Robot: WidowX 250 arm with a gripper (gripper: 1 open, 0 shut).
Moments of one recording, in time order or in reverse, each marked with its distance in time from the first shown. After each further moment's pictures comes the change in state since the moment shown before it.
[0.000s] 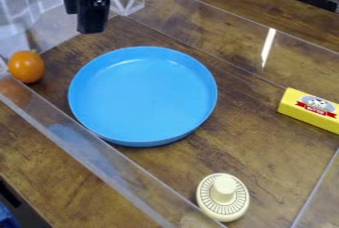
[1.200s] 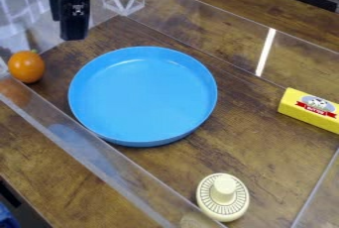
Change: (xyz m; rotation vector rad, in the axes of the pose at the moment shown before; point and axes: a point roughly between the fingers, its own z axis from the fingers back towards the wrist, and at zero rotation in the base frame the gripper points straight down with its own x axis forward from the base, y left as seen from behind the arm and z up) arm -0.018 0.031 -0.020 0.006 0.002 -0.016
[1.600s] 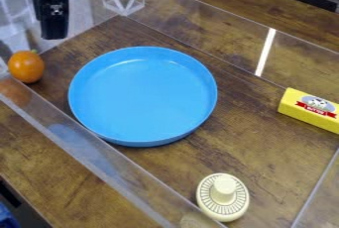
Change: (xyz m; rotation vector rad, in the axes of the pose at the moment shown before) arm -0.015 0.019 -0.007 0.019 -0.007 -0.015
